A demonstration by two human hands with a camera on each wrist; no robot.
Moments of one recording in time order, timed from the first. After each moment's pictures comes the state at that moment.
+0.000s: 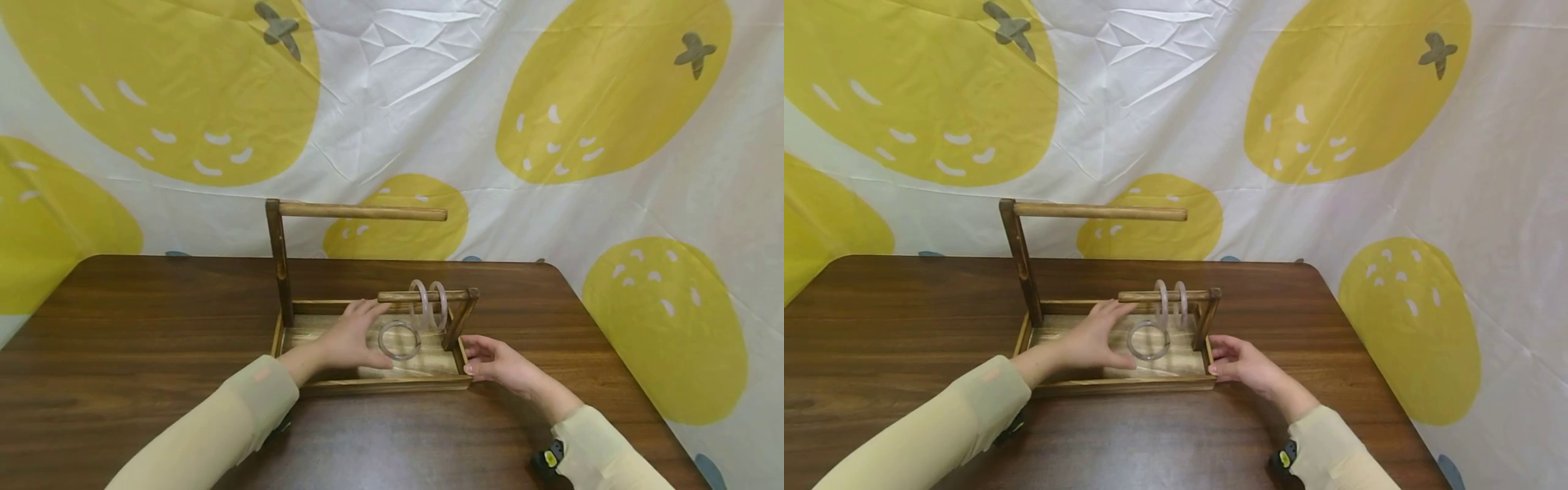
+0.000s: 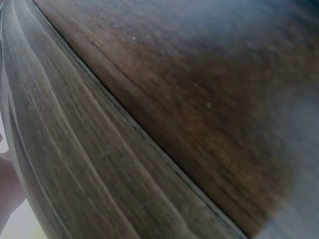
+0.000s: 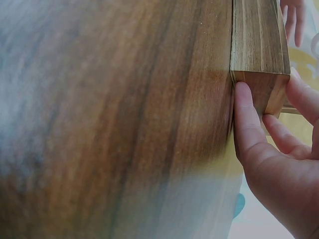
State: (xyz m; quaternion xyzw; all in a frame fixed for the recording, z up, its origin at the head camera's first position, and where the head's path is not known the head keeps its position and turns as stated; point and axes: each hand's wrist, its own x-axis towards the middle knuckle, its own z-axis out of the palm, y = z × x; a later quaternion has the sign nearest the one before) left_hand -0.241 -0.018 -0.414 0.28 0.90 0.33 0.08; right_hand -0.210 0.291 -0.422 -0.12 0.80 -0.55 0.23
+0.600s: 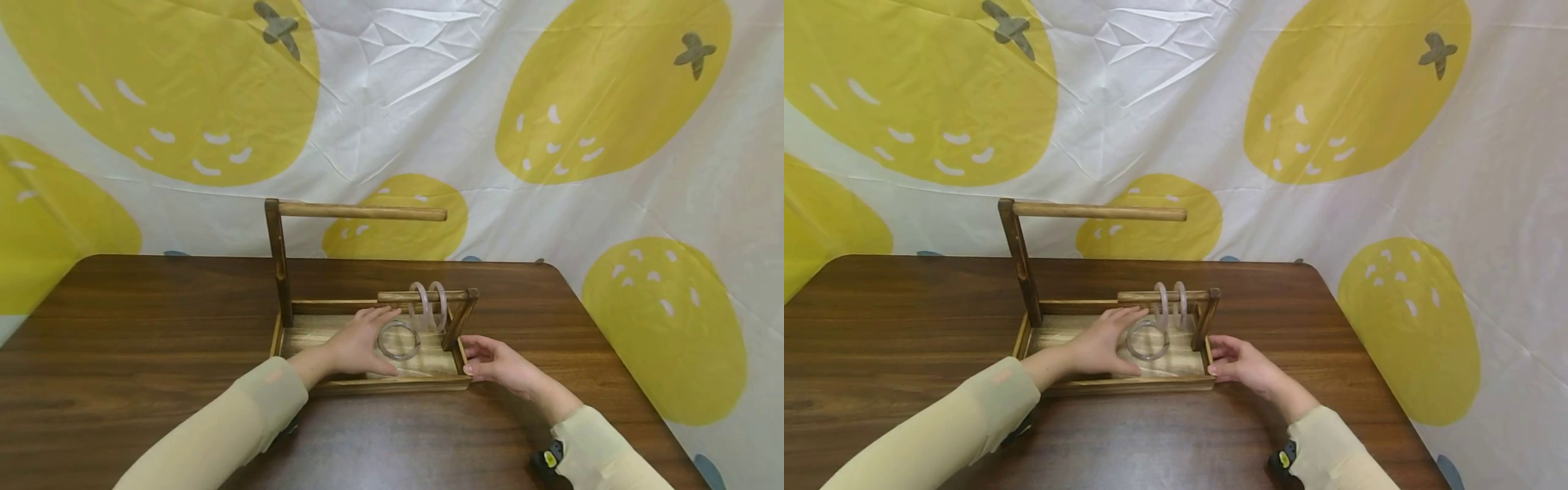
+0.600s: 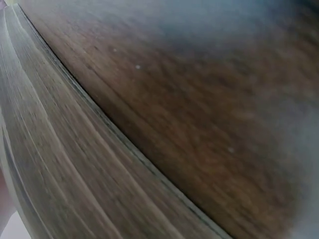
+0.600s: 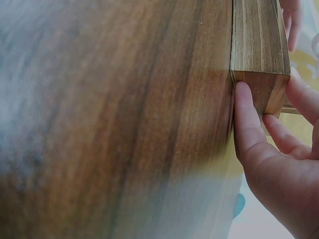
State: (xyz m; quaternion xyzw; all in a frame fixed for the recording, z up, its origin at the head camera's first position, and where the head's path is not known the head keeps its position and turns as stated) left_hand -0.240 -0.006 -0.421 0.31 0.90 0.30 0.08; right_hand -0.209 0.290 -0.421 -0.11 0.79 -0.55 0.24
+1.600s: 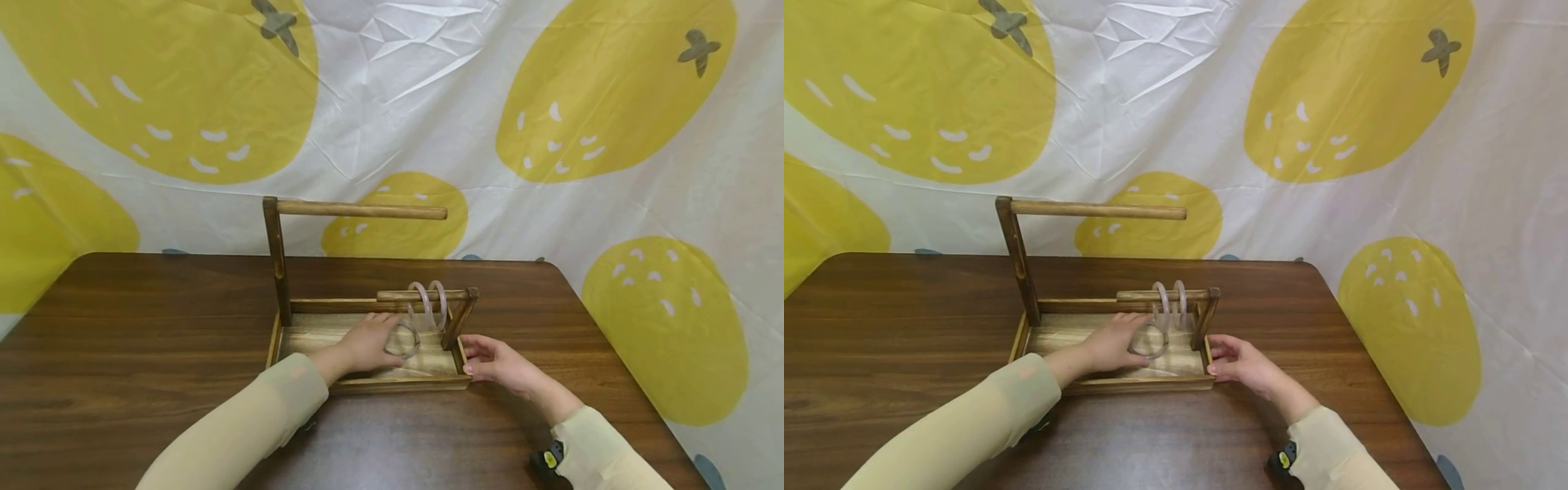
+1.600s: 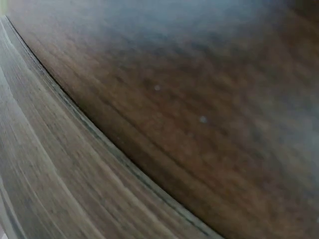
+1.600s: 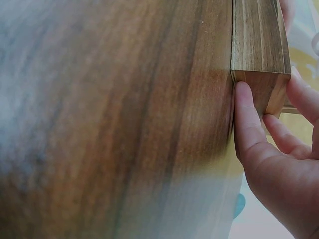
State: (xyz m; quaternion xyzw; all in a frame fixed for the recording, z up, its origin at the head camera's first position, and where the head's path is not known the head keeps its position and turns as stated) left_hand -0.246 0.017 -0.430 0.31 0.93 0.21 0.05; right_hand -0.210 0.291 -0.422 -0.11 0.79 -0.55 0.24
